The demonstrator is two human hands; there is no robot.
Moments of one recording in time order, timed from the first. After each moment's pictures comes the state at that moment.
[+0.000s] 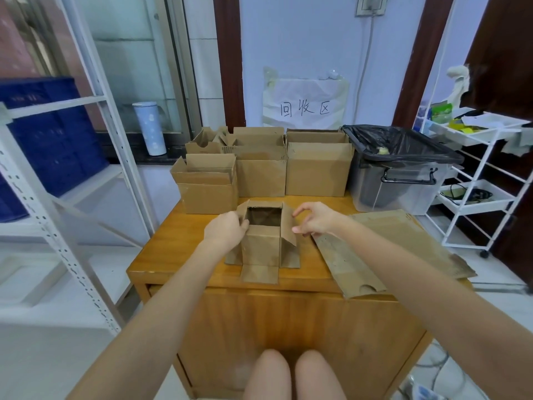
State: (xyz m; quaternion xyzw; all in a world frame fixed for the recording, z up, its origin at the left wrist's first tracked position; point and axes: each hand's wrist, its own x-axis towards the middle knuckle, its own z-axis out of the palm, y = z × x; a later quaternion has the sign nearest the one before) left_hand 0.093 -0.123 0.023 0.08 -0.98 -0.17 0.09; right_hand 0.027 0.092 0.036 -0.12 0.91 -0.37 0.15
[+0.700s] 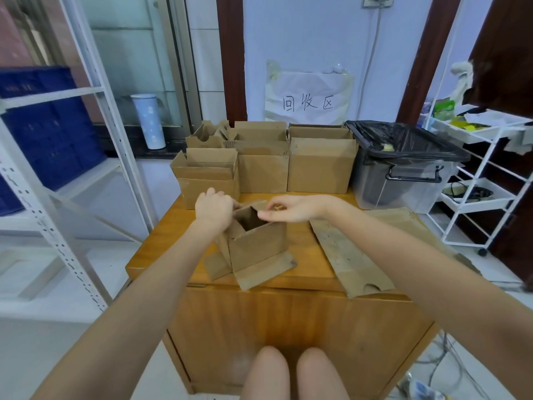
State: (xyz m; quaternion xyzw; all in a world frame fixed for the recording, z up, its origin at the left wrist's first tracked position) left_hand 0.072 -0.147 0.045 0.05 -0.99 0.05 0.09; right_hand 0.041 0.048 0.079 -0.30 0.91 -0.18 0.23
